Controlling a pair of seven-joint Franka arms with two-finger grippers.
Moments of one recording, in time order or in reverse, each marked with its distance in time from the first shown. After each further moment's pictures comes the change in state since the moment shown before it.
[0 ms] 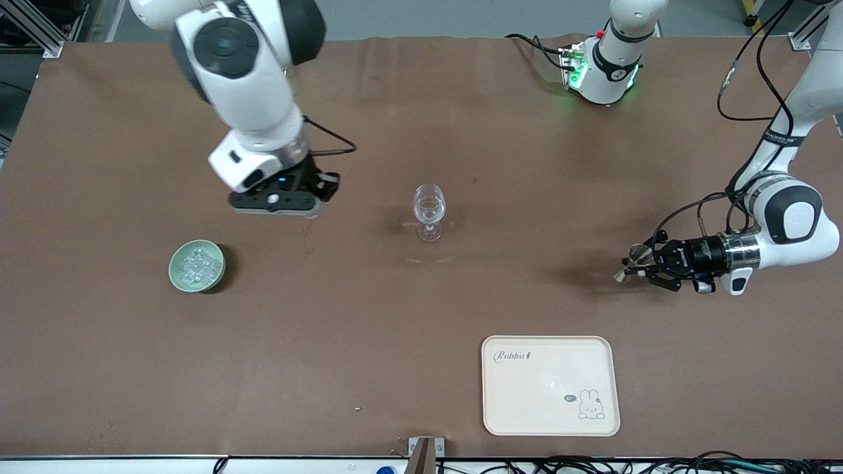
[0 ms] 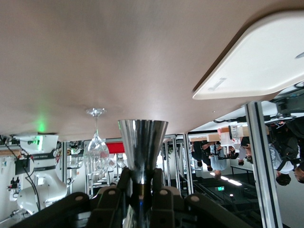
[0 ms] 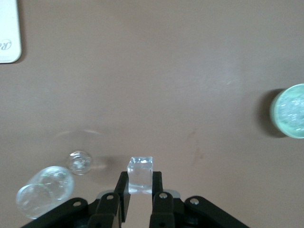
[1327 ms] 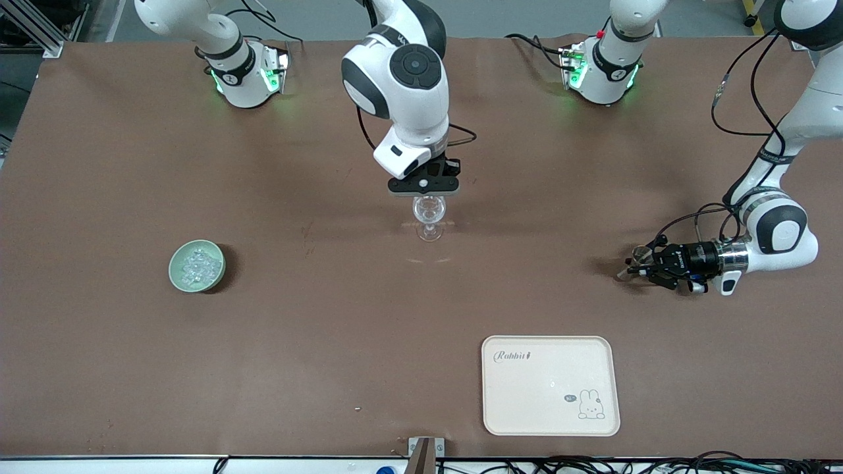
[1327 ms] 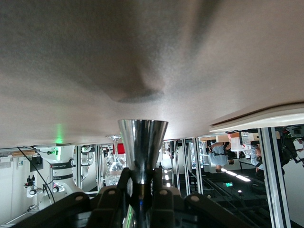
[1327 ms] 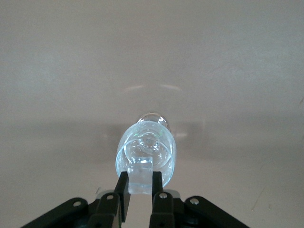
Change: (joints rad) left arm -0.009 0.183 0.113 0.082 0.090 -0.069 0.107; right arm 0.249 0.248 -0.002 0.101 0.095 0.135 0.171
